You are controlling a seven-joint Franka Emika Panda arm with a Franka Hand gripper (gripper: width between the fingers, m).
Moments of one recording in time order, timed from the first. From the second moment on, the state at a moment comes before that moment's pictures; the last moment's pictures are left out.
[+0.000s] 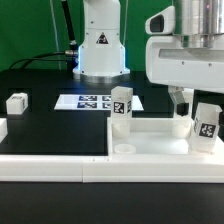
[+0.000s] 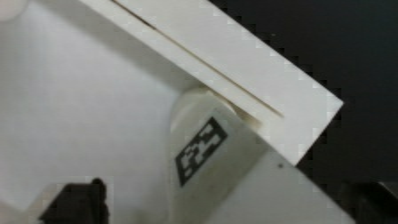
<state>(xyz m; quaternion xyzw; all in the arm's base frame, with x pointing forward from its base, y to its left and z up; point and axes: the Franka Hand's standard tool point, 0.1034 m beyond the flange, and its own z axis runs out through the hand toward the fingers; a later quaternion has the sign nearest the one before) 0.627 0.116 0.077 -0.89 0.45 -0.03 0.05</state>
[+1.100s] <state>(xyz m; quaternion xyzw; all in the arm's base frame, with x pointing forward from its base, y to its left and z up) 0.633 0.104 0.077 -0.99 0.15 -0.05 0.03</state>
